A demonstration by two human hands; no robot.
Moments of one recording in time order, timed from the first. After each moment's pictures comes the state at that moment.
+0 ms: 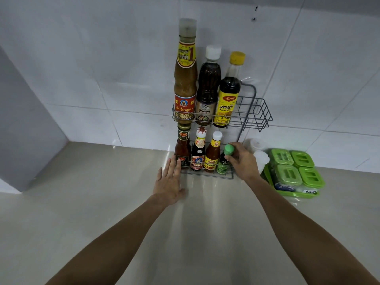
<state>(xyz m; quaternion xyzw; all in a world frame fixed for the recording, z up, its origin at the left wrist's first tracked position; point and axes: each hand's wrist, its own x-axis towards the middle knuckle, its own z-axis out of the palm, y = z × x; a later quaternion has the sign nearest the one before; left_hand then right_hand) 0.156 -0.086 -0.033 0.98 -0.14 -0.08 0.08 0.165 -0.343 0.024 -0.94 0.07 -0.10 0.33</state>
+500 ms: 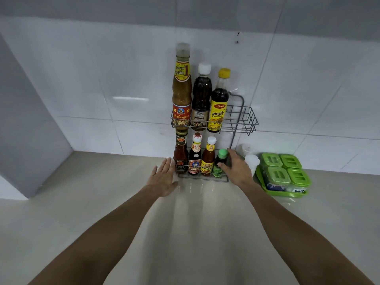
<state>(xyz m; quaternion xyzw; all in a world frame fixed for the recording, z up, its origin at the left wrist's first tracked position) 0.163 -0.065 0.003 0.98 -0.17 -0.11 0.06 0.137 -0.328 0.037 -0.96 0.10 -0.05 0.27</state>
